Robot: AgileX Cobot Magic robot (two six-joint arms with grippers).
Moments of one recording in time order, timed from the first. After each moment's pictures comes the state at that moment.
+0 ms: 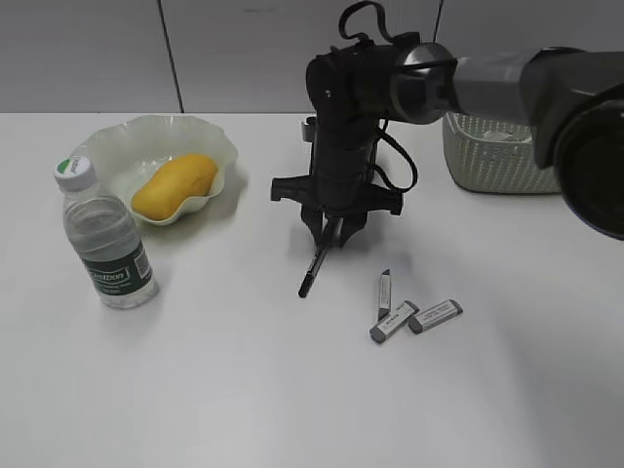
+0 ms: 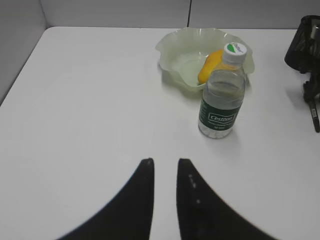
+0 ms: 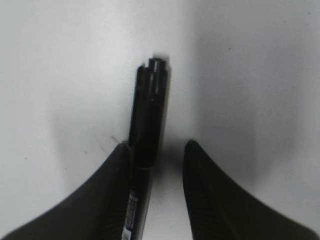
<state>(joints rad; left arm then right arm) -0.14 -0.01 -0.54 0.07 1.06 -0.14 0.61 2.46 -1.95 0.00 0.99 0.72</state>
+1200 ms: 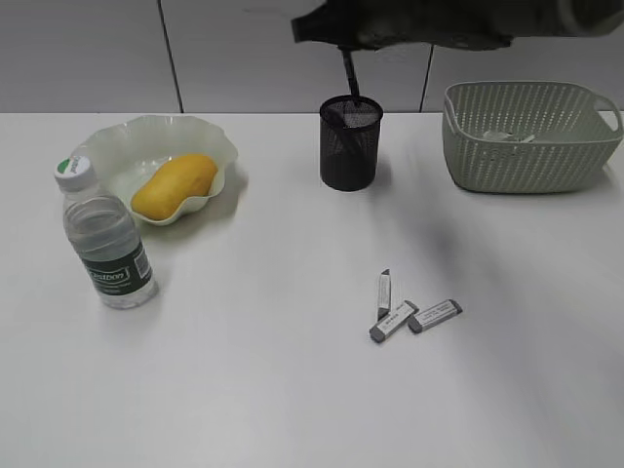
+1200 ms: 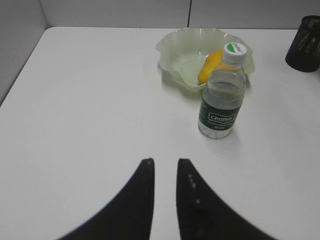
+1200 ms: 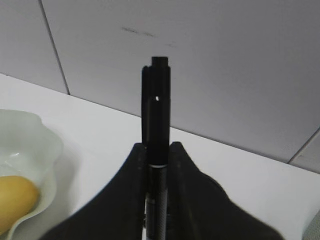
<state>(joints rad) -0.14 -0.01 -0.54 0.07 1.06 -0.14 0.58 2.00 -1.55 -1.08 0.18 1.14</state>
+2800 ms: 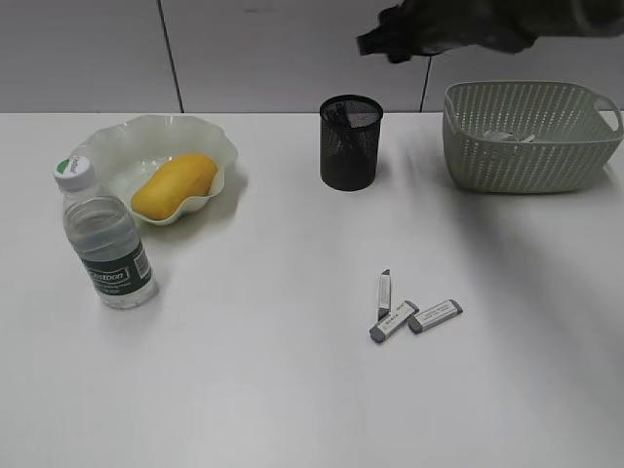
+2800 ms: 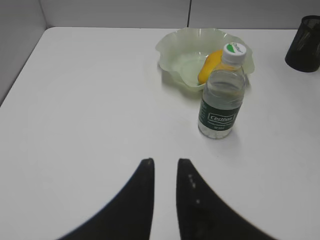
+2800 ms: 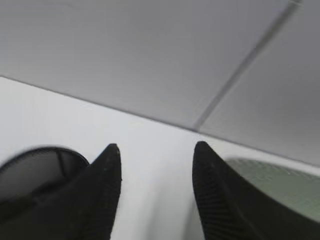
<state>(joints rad) -0.14 -0.01 -0.54 0.07 1.06 -0.14 0.42 2.09 -1.62 -0.93 0.20 0.85</state>
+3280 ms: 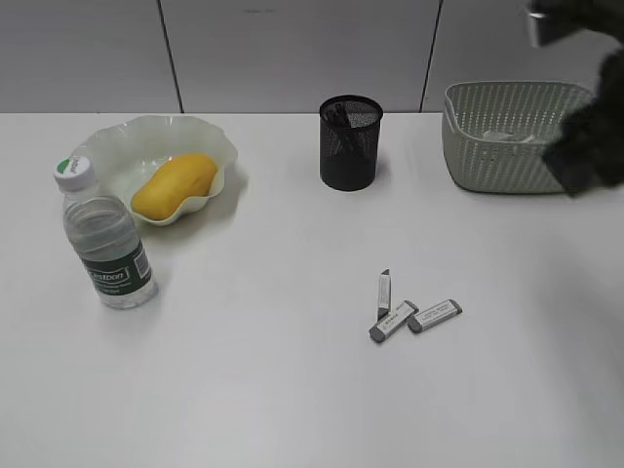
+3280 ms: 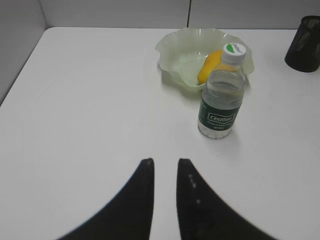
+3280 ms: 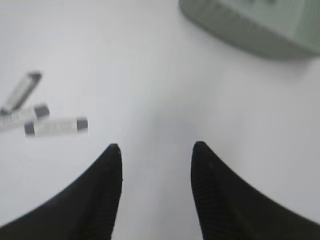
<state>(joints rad) -0.14 -0.01 -0.54 0.07 1.06 -0.14 0.43 1.47 -1.15 -0.23 0.90 0.08</state>
